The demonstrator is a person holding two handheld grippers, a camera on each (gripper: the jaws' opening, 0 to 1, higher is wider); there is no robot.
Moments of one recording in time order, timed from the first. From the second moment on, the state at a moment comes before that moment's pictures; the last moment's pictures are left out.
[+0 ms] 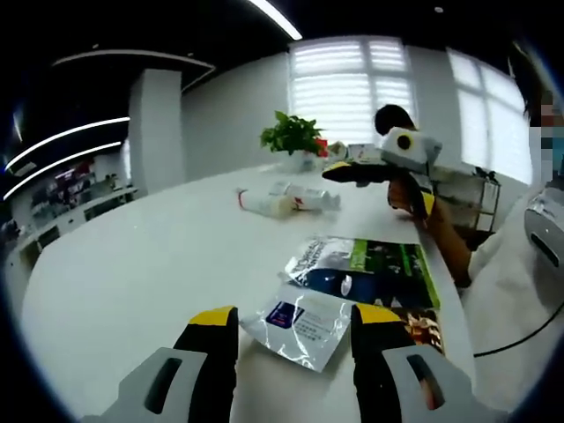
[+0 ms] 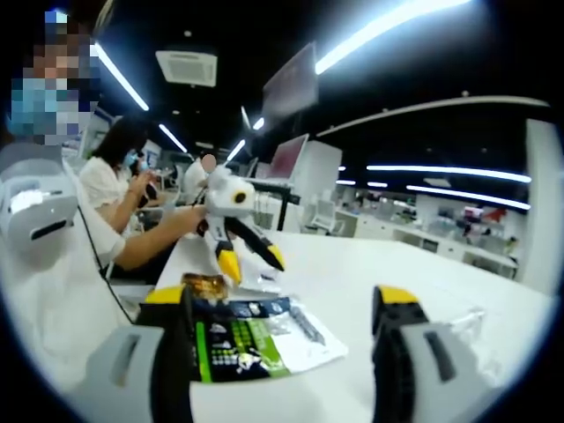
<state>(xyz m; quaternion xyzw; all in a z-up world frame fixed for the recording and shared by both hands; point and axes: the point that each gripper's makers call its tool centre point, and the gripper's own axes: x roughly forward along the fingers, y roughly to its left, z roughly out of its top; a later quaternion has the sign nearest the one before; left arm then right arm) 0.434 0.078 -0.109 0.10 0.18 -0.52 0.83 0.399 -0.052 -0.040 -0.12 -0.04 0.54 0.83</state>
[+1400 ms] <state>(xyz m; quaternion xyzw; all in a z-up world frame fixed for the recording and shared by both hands) 0.432 0.086 -0.110 0.11 0.13 -0.48 0.86 0.398 -0.050 -0.043 -0.13 -0.04 0.54 0.83</state>
